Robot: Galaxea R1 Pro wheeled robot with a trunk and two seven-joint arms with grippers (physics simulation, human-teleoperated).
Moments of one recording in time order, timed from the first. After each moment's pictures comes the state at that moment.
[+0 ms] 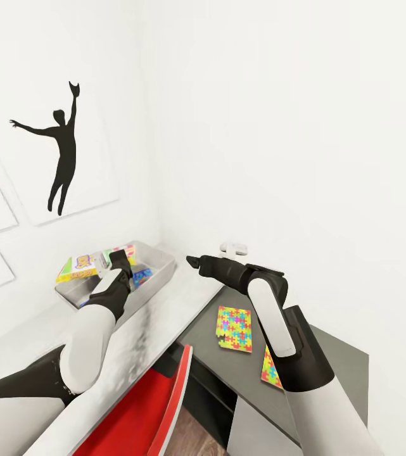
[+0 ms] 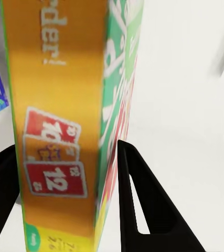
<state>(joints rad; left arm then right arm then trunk) -1.10 -0.12 0.52 -0.42 1.25 -0.25 -0.01 -0.71 0.17 0.30 -1.55 -0.70 0.87 -0.32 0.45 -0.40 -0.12</state>
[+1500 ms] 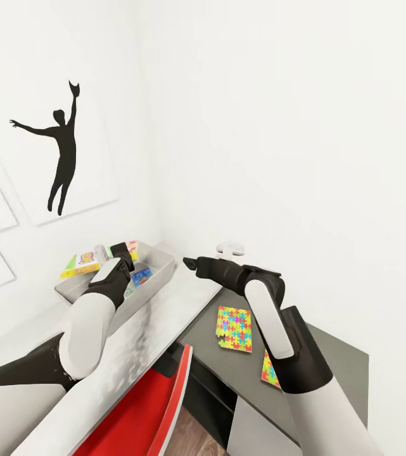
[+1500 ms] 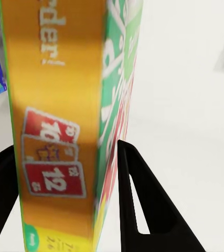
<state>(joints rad) -1.16 -0.12 0.53 -0.41 1.27 -0.25 0.09 -0.71 0.17 0.33 -1.55 -0.70 0.87 -0.32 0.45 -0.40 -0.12</state>
